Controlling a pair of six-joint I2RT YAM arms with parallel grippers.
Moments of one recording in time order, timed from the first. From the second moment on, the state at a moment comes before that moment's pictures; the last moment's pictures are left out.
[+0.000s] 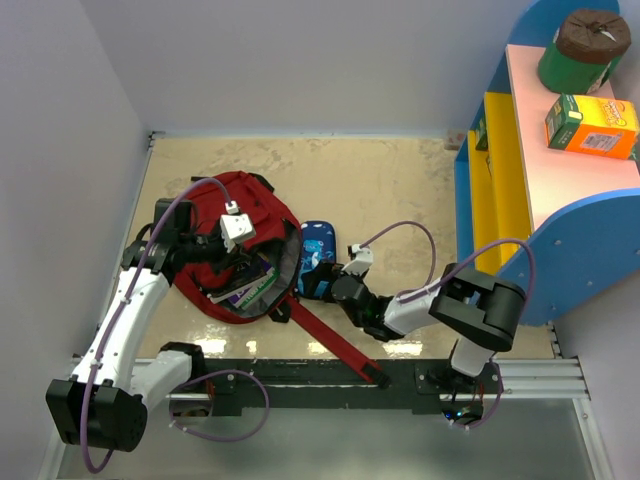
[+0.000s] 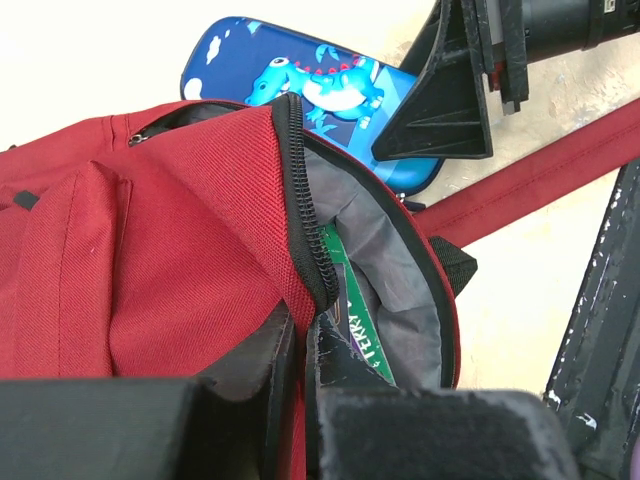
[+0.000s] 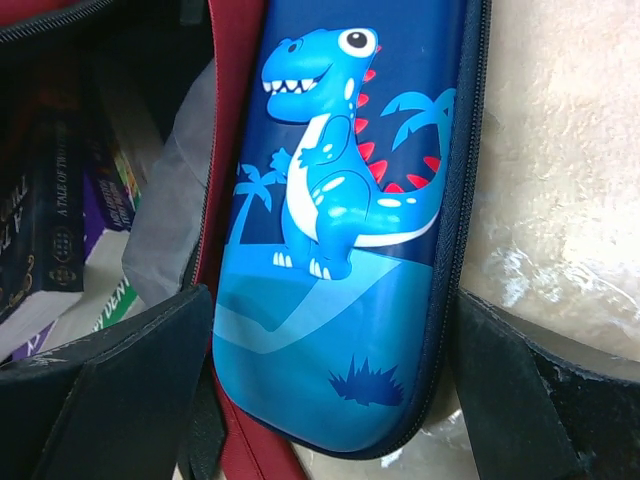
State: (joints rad) left arm -0.11 0.99 0.89 -0.77 0.78 0.78; right arm 1.10 1.69 0.50 0.71 0.58 0.96
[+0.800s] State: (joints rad) left arm -0.11 0.99 0.90 -0.79 0.78 0.77; right arm 1.09 1.48 0.58 0.42 0.51 0.88
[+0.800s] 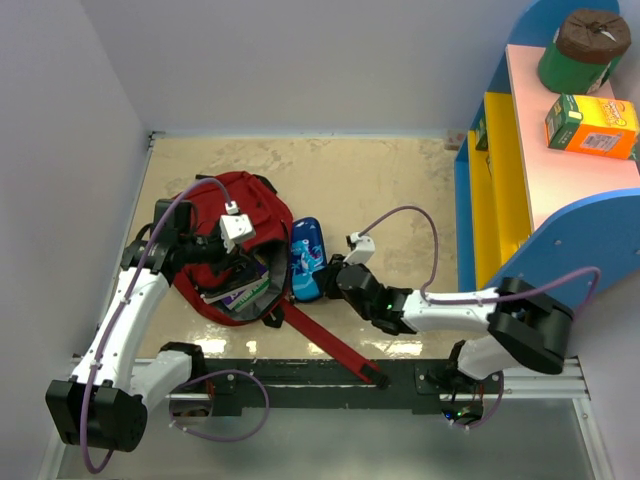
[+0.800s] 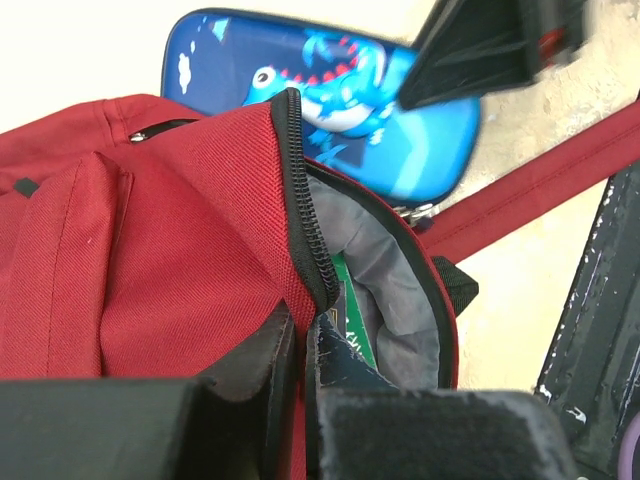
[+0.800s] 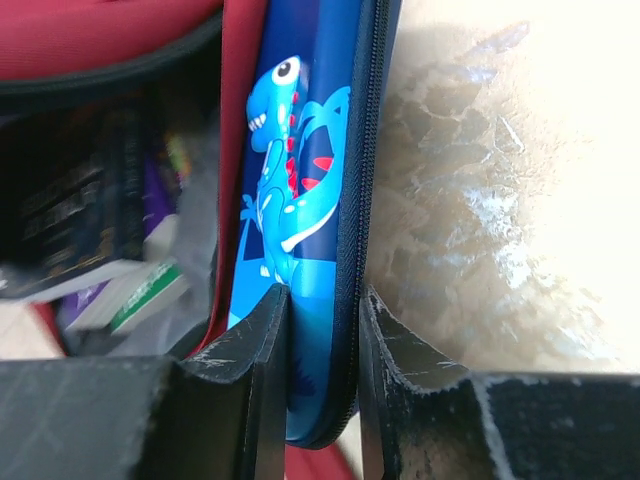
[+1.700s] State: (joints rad) left arm -0.11 0.95 0.88 -0.67 0.79 0.63; right arm 1.24 1.44 0.77 0.04 0.41 0.69
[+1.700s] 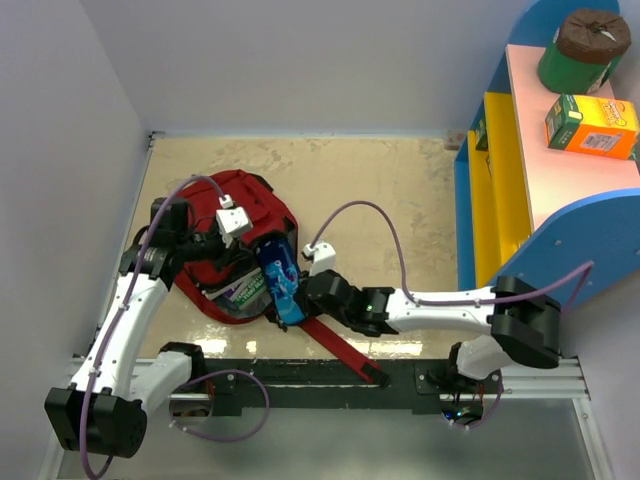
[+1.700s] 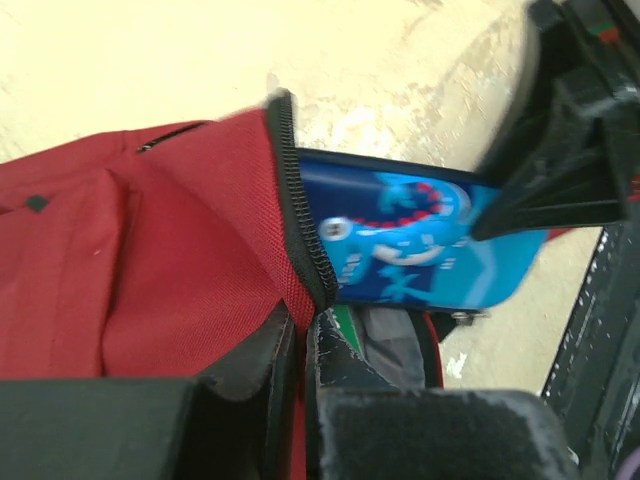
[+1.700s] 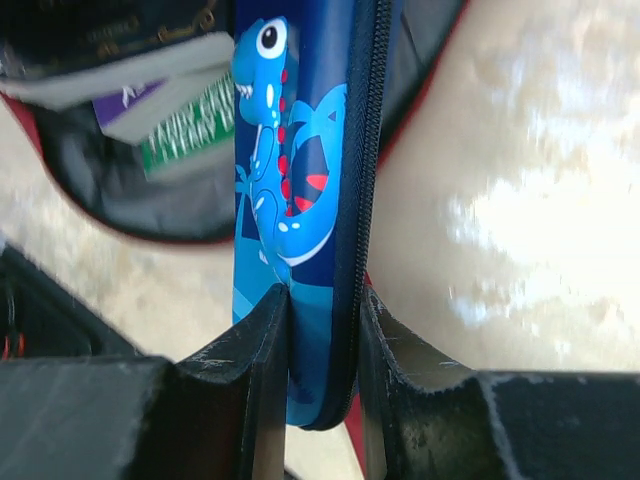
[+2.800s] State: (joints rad) left arm -0.09 1.01 0.93 -0.86 0.83 0.87; right arm 1.19 2.03 1.47 0.02 1.00 0.31
